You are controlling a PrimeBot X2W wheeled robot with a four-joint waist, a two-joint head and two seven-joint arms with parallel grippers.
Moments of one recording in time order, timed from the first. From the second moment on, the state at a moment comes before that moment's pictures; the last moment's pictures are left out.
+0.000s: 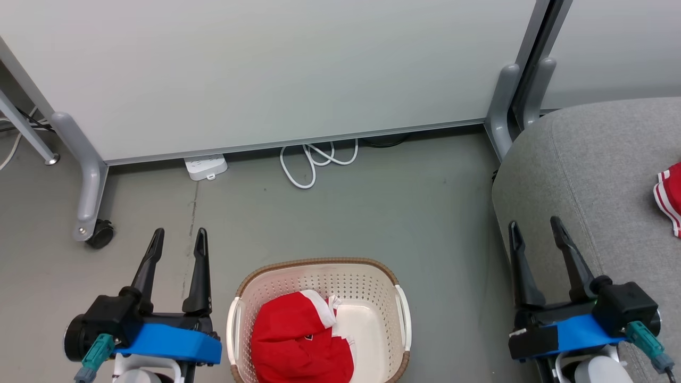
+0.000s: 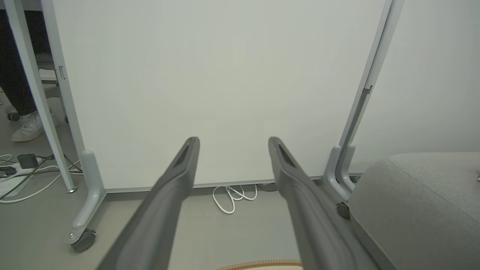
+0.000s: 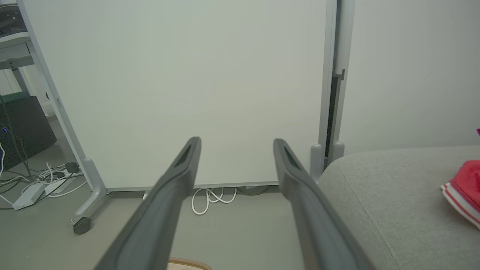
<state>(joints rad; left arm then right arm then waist) -0.18 0.06 -0.06 0.21 -0.20 -0.09 -0.26 -0.11 -0.07 0.02 0.14 0.10 0.13 -0.26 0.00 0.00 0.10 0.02</state>
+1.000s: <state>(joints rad) -0.21 0.05 -0.07 0.29 -0.15 -0.12 -0.26 -0.08 -0.05 0.02 0.16 0.11 0.13 -0.26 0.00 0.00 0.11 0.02</state>
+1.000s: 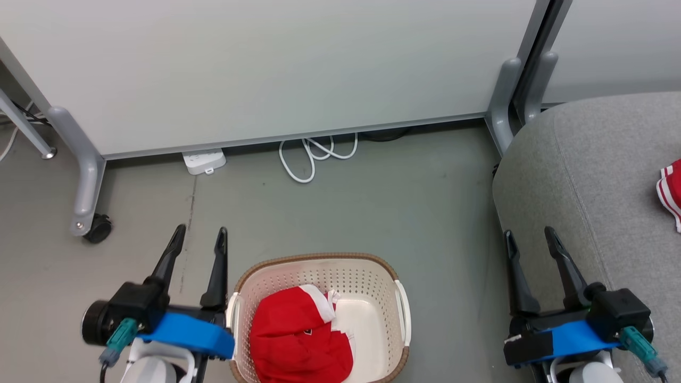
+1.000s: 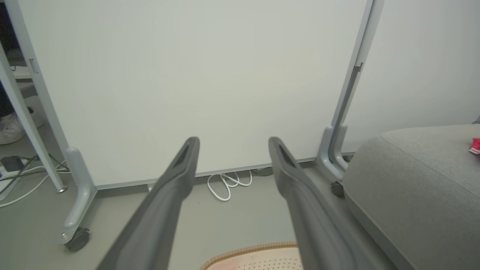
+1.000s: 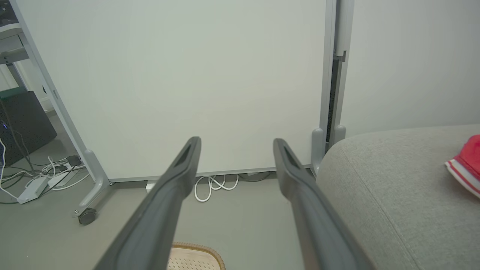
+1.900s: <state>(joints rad) -0.76 0.19 -0.64 0.81 -0.18 -0.13 -0.26 -0.36 -0.06 -0.01 0.06 0.10 0.13 -0.26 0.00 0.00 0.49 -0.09</state>
